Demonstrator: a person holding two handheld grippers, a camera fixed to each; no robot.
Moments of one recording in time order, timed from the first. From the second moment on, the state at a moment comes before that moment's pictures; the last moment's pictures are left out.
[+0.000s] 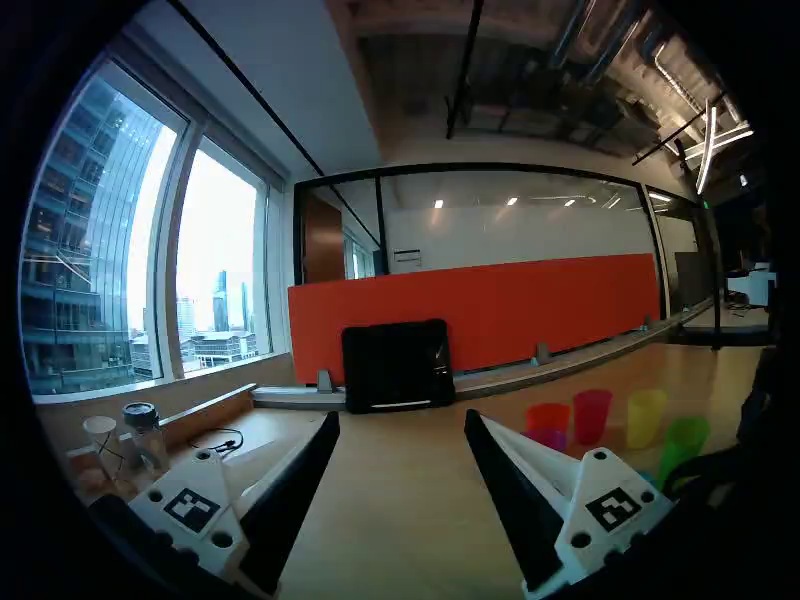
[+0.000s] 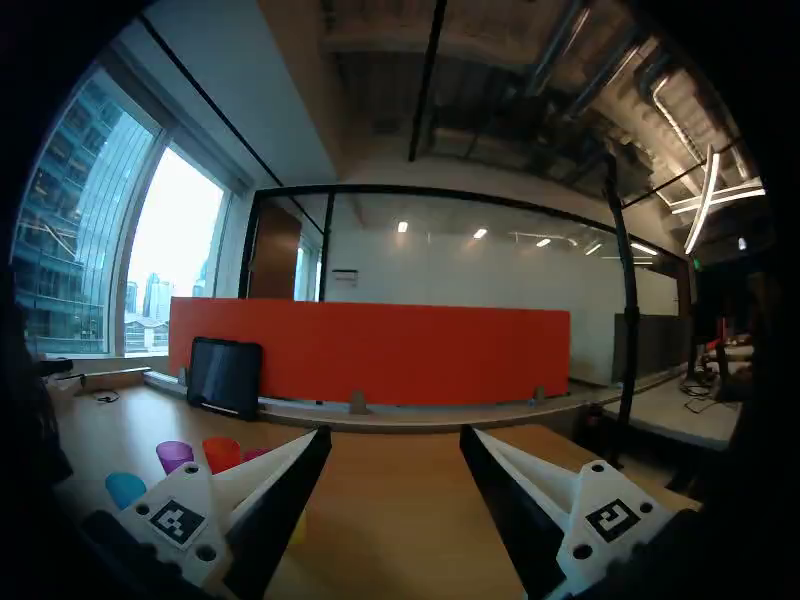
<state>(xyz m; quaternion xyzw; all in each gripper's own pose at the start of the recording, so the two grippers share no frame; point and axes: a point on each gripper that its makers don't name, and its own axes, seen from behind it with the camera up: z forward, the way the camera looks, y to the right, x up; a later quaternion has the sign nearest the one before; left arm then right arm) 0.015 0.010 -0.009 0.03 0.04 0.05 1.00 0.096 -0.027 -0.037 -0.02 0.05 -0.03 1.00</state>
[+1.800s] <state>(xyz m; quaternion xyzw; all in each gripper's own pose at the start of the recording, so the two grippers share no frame) -0.041 -0.002 0.001 0.02 0.00 0.01 1.00 0.097 -0.044 -0.038 -0.01 0.05 -0.02 1.00</state>
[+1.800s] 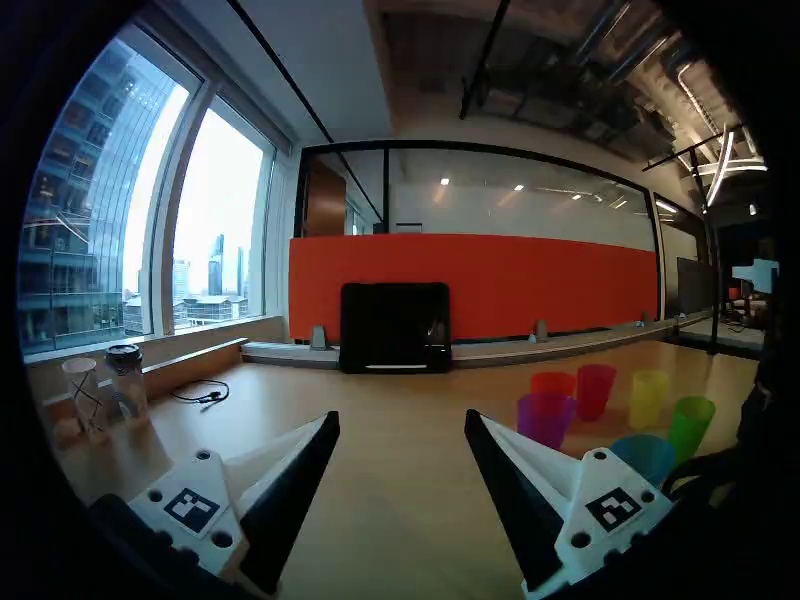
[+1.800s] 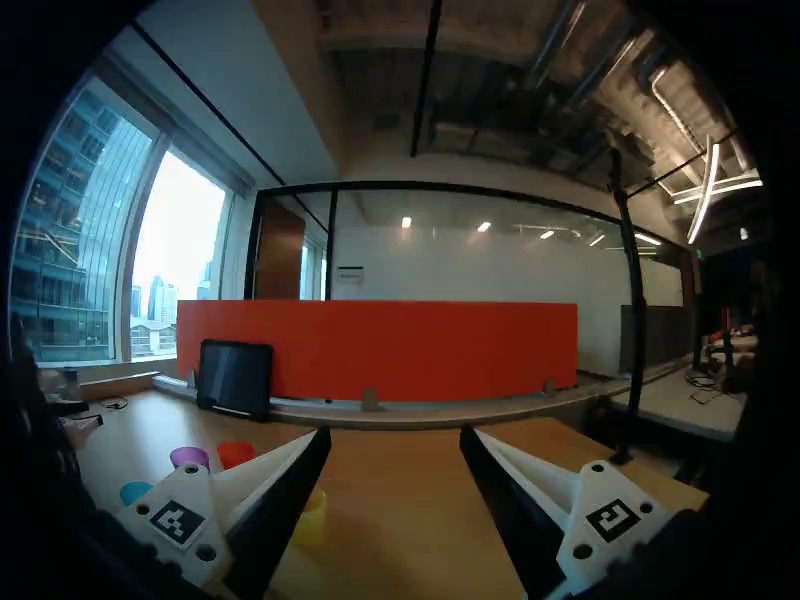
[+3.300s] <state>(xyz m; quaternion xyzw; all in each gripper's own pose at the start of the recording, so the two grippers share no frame) -0.042 -0.003 0.001 0.01 0.00 0.01 1.00 0.049 -0.022 -0.016 0.00 0.05 -0.02 1.00</state>
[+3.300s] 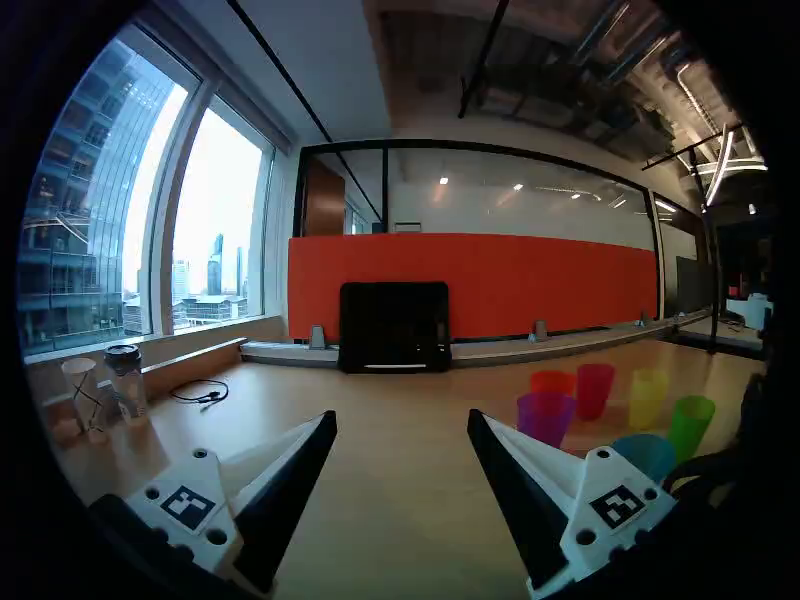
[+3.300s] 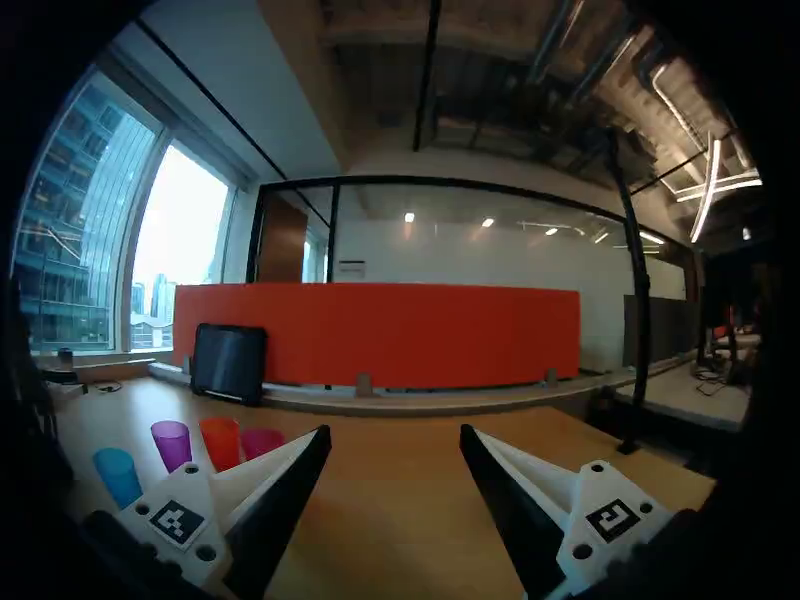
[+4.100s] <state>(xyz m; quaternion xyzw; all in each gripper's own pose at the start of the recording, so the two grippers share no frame) -0.042 -0.004 0.000 0.01 0.00 0.01 1.00 0.009 -0.017 -0.003 0.00 0.03 -0.01 1.00</state>
